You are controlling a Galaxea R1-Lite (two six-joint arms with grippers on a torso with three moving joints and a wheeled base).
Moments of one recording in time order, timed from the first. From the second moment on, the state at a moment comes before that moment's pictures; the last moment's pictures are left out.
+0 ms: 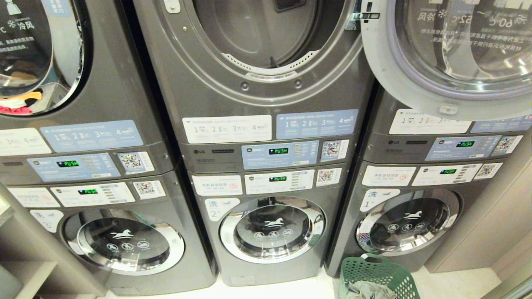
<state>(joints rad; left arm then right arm) 0.01 0.00 0.00 0.00 0.00 0.01 -0.01 0.00 0.00 0.00 0.01 -0.01</state>
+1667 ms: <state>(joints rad) 0.01 0.00 0.00 0.00 0.00 0.01 -0.01 0.00 0.00 0.00 0.01 -0.01</state>
